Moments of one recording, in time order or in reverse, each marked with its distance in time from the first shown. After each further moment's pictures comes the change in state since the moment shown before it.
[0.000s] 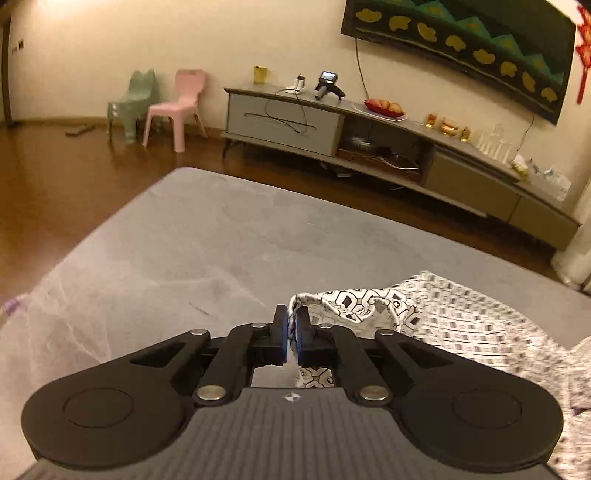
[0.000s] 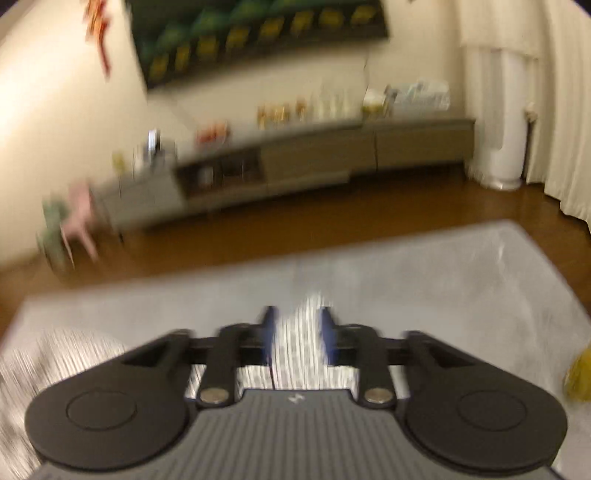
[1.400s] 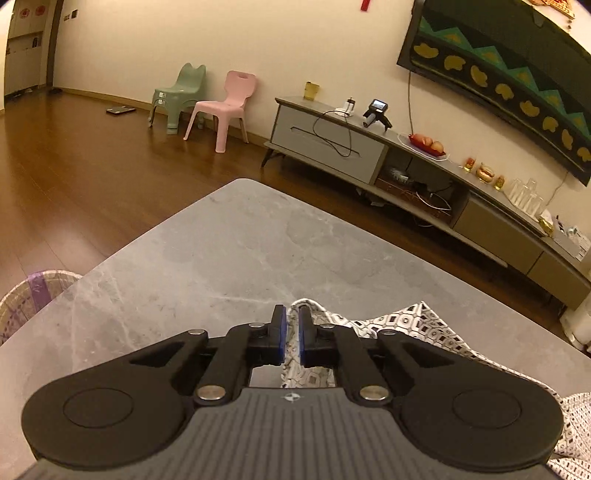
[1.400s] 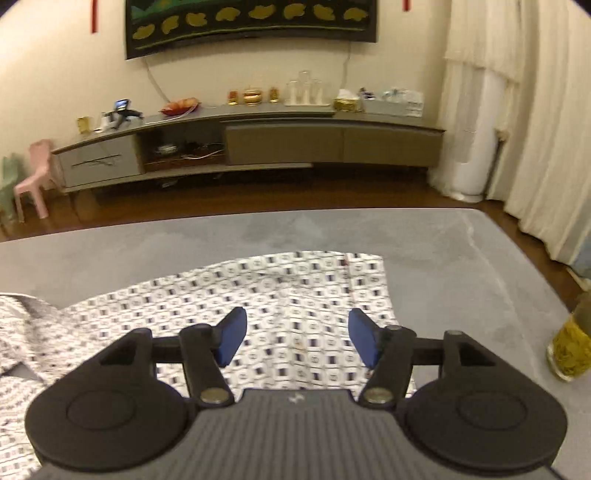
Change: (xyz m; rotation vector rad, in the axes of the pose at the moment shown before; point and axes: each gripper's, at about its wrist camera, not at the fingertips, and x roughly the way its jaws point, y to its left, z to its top) left arm -0.009 0.053 0.008 -0.151 -0.050 0.074; right arm 0.036 0.010 -0.063 -0.077 -0.047 -0.211
